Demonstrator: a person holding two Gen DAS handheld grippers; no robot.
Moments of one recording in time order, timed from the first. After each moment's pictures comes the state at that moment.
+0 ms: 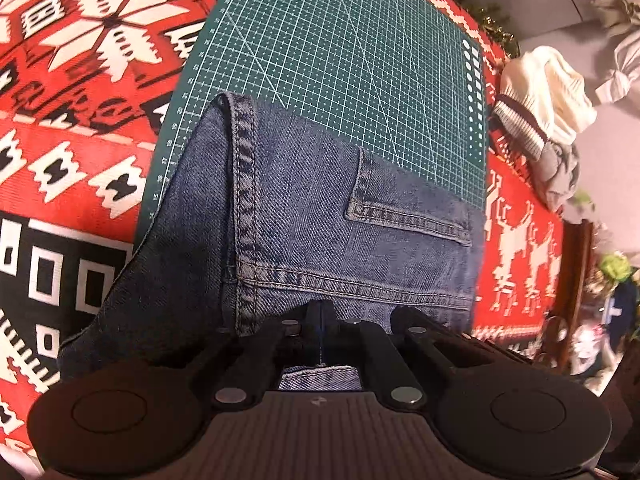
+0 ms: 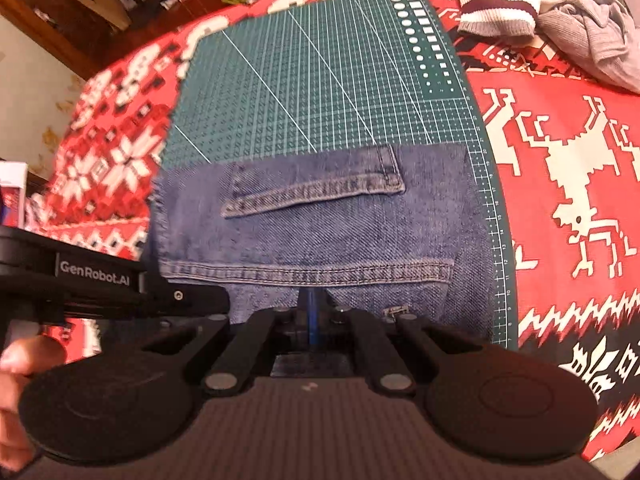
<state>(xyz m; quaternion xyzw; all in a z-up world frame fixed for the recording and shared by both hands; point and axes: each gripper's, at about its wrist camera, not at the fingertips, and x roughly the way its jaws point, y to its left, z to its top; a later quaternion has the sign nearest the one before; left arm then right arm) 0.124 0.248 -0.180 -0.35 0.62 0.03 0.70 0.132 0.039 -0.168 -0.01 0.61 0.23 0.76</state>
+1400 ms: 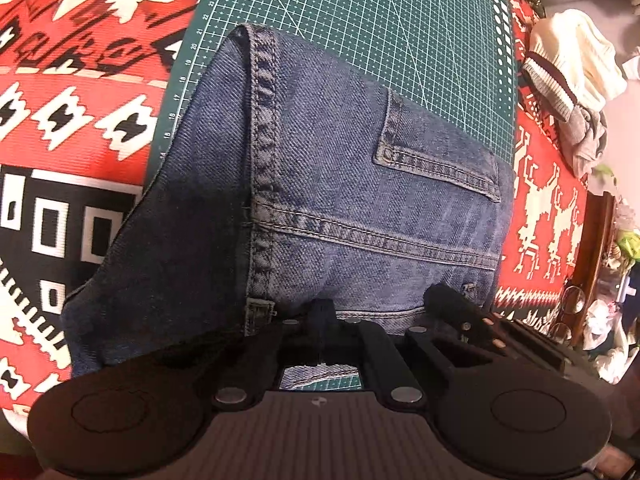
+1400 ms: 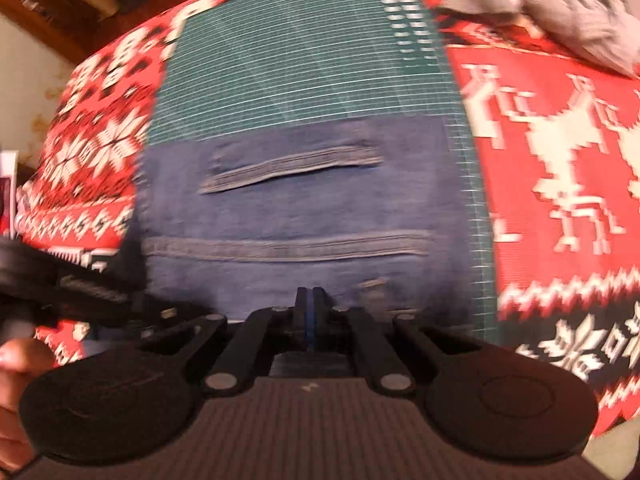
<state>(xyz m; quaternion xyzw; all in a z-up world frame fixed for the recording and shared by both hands) 0.118 0.249 -0.192 -0.34 0.69 0.02 0.64 0.133 0.009 -0.162 0.01 0.64 0.22 0.73</state>
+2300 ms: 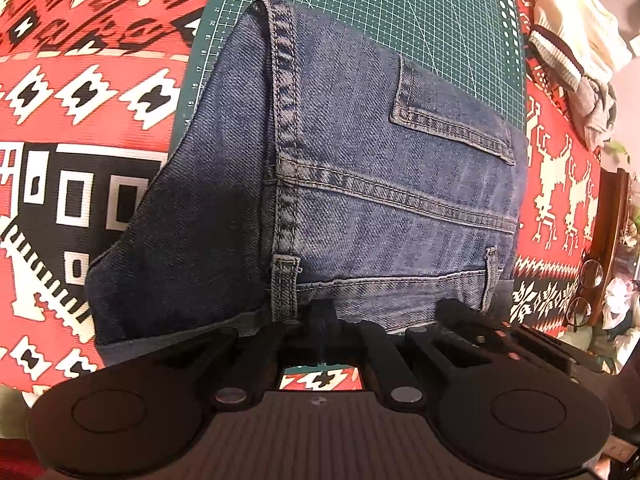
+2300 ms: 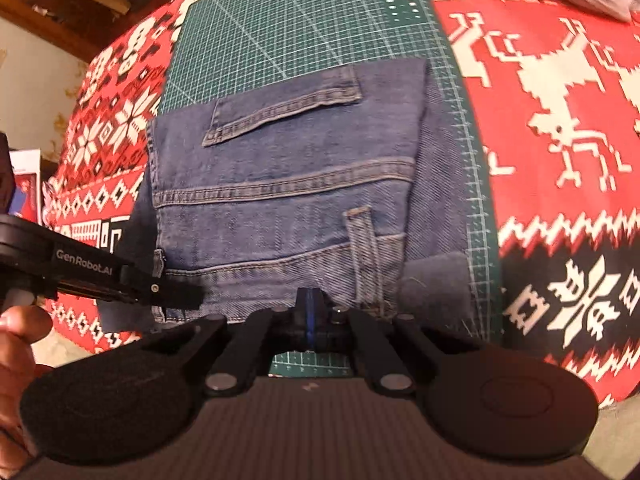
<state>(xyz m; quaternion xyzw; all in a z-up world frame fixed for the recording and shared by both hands) 0.104 0.242 -0.189 -0.30 0.71 0.02 0.64 0.110 -0.031 -0.162 0.04 0.65 0.25 0.71</state>
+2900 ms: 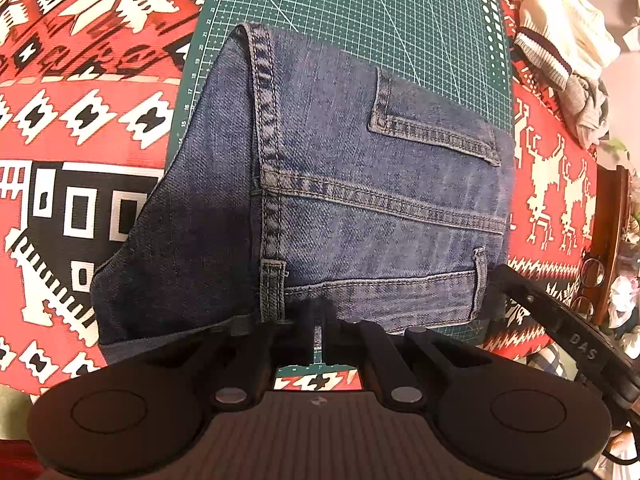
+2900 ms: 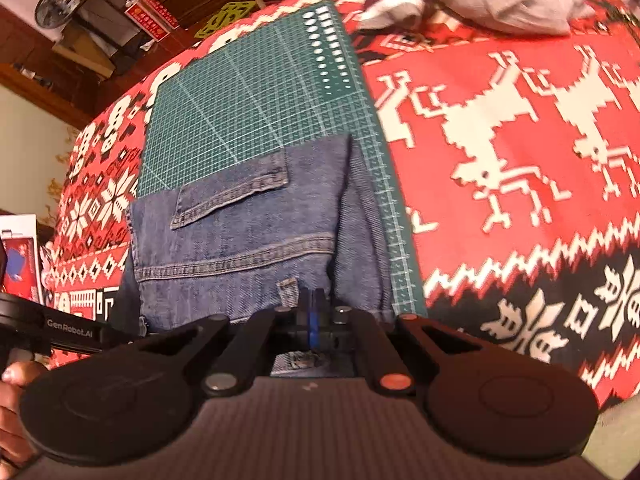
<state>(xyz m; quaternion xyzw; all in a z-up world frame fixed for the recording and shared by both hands) 0.107 0.233 -0.175 -0.29 0.70 0.02 0.65 0.133 -0.042 -0.156 0.06 0.60 0.21 0.77</state>
